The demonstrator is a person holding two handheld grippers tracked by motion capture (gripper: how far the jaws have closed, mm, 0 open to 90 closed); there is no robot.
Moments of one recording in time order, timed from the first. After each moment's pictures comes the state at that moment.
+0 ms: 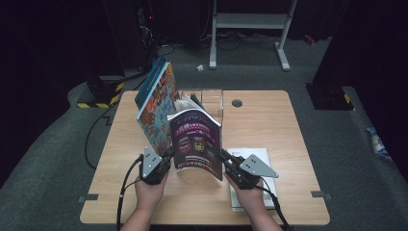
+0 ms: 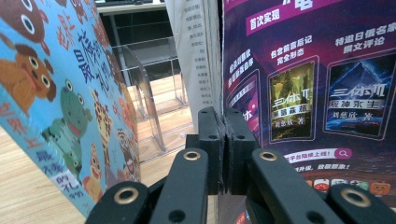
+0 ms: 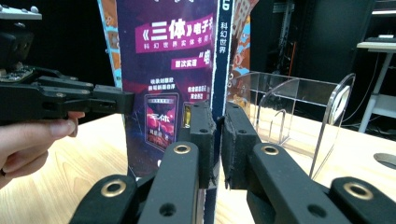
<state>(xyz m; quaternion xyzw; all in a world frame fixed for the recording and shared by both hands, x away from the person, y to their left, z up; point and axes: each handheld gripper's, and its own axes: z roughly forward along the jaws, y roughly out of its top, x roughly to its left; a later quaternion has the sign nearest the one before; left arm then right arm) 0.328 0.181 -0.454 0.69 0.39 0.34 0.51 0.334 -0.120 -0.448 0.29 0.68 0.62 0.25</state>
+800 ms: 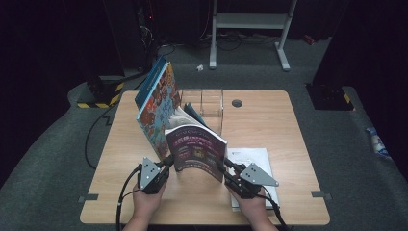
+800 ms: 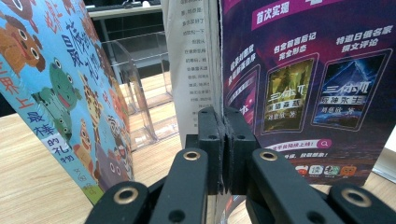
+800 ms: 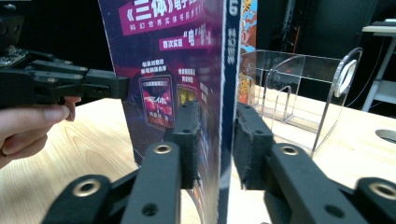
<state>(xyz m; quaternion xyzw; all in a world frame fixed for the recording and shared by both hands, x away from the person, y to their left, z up) 0.308 0.185 -0.468 0.70 0.37 0.34 0.51 0.316 -0.123 -0.460 0.29 0.70 0.60 0.24</state>
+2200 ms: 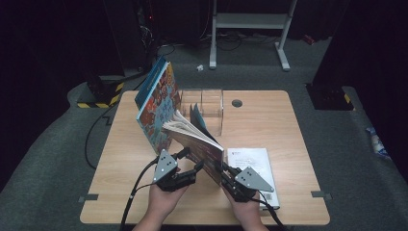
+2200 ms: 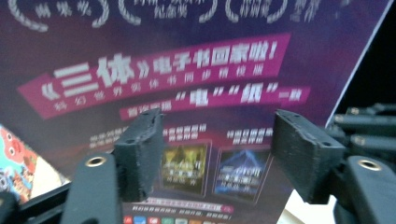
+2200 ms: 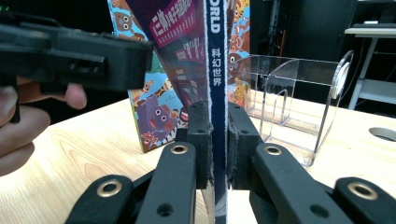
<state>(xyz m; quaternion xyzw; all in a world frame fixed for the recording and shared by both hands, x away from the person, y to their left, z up) 0.308 0.130 -0.417 0.70 0.35 0.24 0.58 0.303 -0.108 -0.459 0.31 0.68 0.61 0.26</state>
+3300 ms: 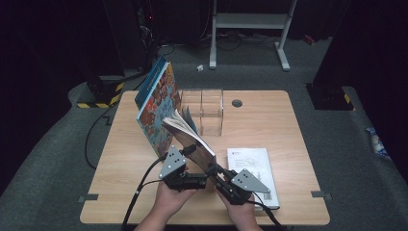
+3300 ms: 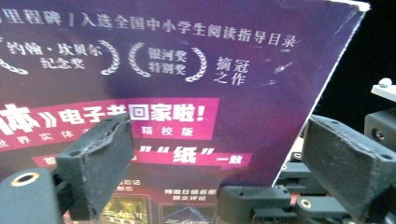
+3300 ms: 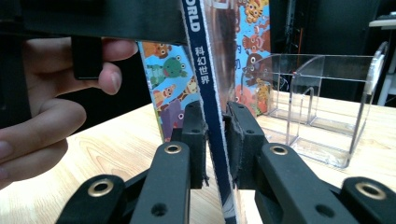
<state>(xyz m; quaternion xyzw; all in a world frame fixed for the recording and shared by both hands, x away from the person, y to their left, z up) 0.307 0.110 -0.401 0.71 0.32 0.20 0.60 0.298 -0.097 -0.463 0.31 0.68 0.63 0.22</state>
